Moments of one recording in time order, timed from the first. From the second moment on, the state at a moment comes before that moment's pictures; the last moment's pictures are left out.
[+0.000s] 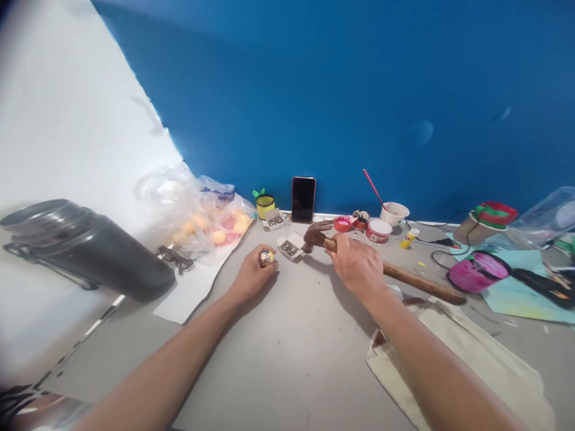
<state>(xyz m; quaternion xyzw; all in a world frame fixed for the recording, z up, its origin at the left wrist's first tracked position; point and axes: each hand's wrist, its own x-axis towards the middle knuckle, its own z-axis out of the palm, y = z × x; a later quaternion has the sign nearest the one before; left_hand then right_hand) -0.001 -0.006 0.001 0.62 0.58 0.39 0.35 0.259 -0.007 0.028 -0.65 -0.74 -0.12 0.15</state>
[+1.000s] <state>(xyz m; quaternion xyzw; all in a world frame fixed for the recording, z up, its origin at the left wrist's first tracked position) 0.009 -0.018 0.010 0.60 0.54 0.43 0.42 0.220 -0.032 0.035 -0.40 -0.78 -0.29 0.38</state>
